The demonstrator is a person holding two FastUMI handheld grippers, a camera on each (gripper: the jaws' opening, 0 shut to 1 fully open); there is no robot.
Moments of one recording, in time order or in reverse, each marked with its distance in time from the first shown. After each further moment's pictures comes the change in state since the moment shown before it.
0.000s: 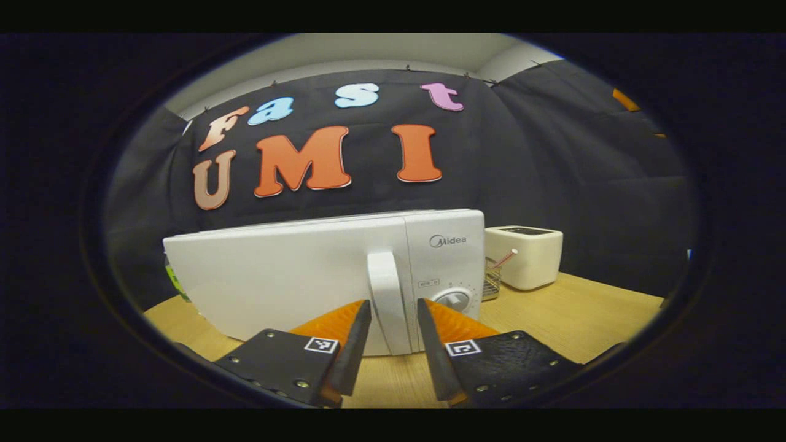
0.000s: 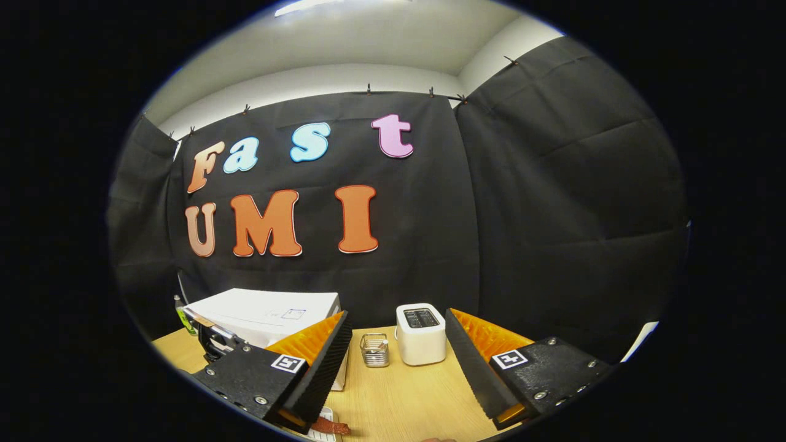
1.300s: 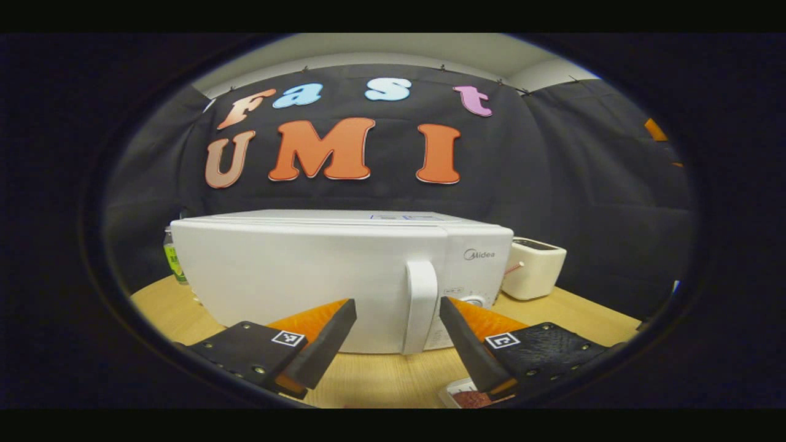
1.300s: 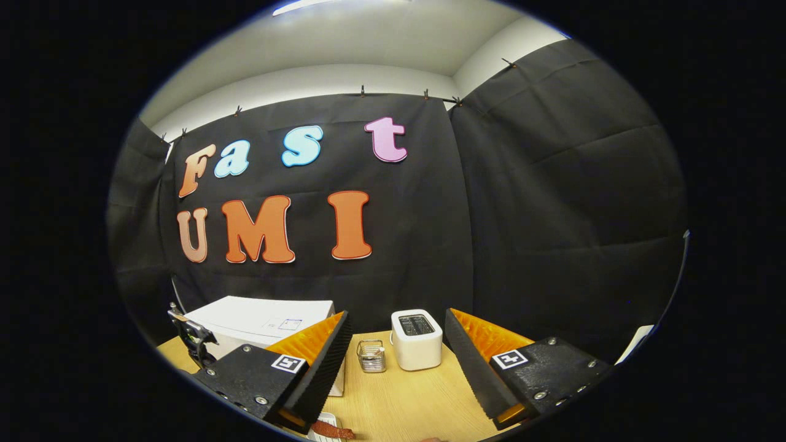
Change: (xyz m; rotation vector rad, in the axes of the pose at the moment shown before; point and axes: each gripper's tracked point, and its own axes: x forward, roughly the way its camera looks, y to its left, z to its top) left arm -0.006 0.028 -0.003 -0.158 0.054 0.013; right arm 0.010 -0.006 0.025 0.004 -0.002 -0.053
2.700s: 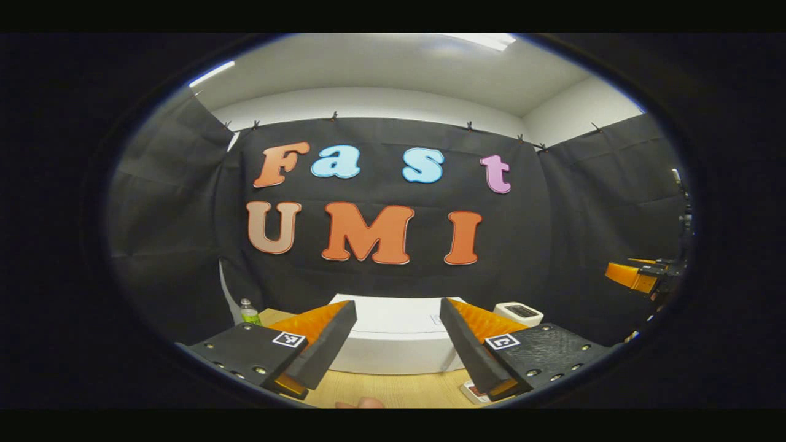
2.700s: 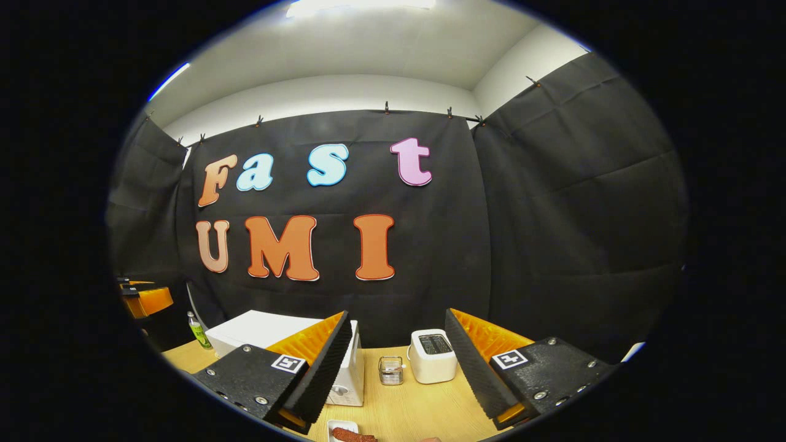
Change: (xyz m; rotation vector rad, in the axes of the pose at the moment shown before) left arm -0.188 0.119 0.265 -0.059 -0.209 0.017; right arm -0.019 0.054 0.070 -0.039 -0.073 0.078
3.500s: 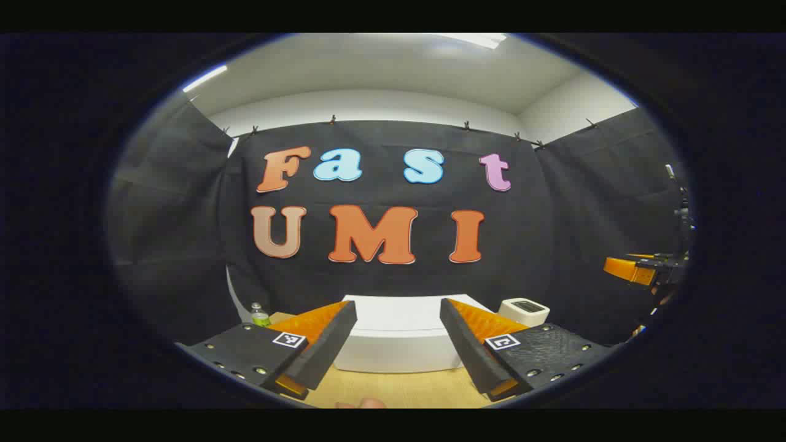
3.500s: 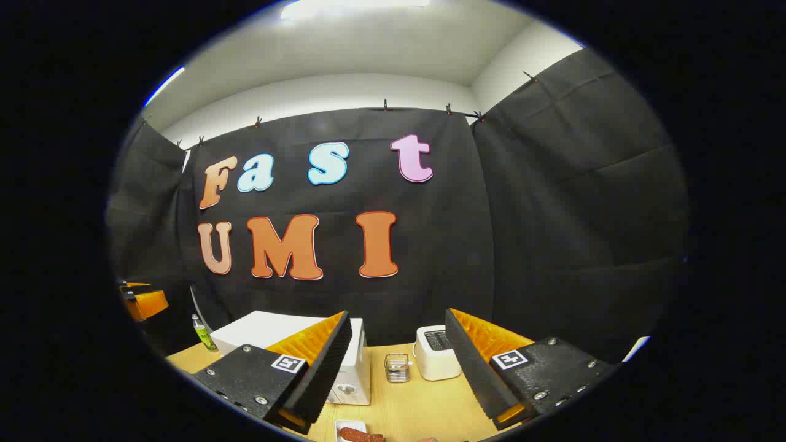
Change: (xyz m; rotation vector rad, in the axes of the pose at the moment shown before) left arm -0.012 0.009 -0.006 0.029 0.000 -0.004; right arm -0.003 0.007 -0.010 0.035 0.018 0.006
